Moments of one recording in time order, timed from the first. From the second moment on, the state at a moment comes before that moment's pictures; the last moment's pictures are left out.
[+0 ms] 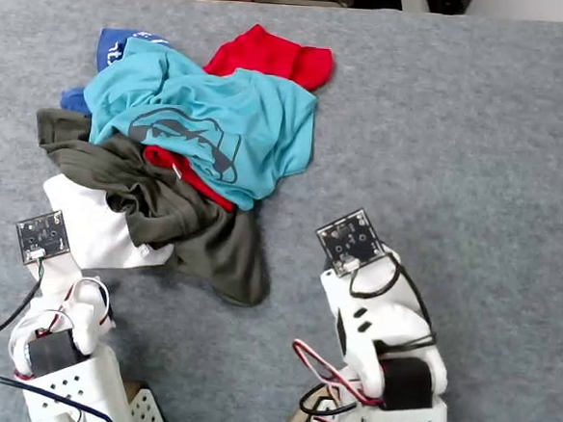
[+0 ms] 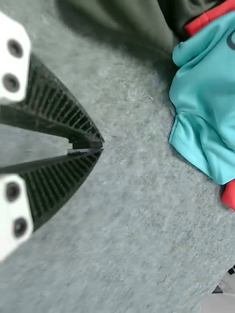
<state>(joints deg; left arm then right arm) -27.5 -103.8 96.3 72.6 -11.3 -10.2 -103.5 85.1 60.2 20.0</state>
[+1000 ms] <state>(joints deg) -27.5 -103.8 96.3 72.6 -11.3 -8.5 -60.4 49.9 62.6 22.0</state>
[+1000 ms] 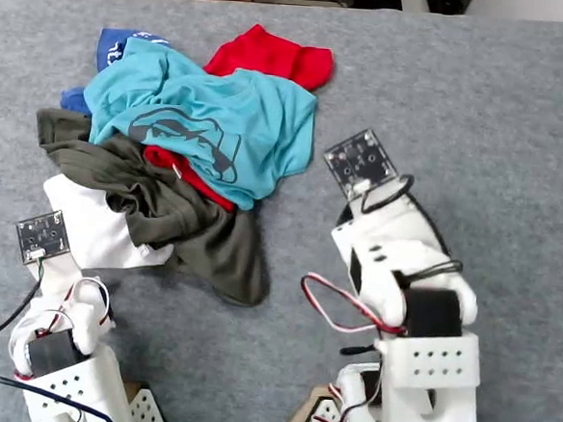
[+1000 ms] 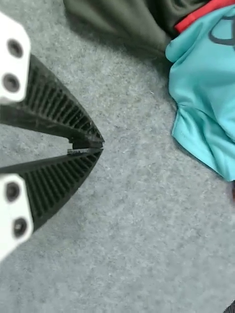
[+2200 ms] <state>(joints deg) -27.5 -103.8 96.3 72.6 -11.3 -24.3 -1.4 -20.6 98.9 -11.2</state>
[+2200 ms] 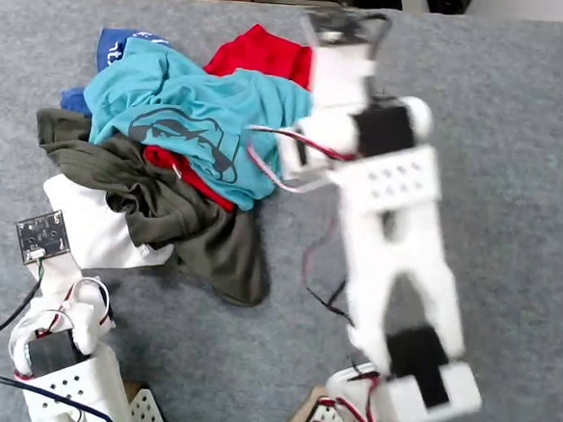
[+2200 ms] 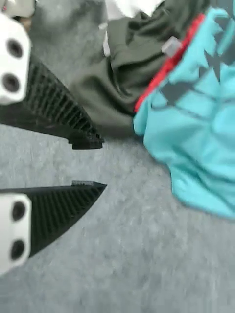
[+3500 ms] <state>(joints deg) -27.5 -103.8 96.3 72.6 -11.3 -32.7 61.8 -91.9 100.0 -11.6</state>
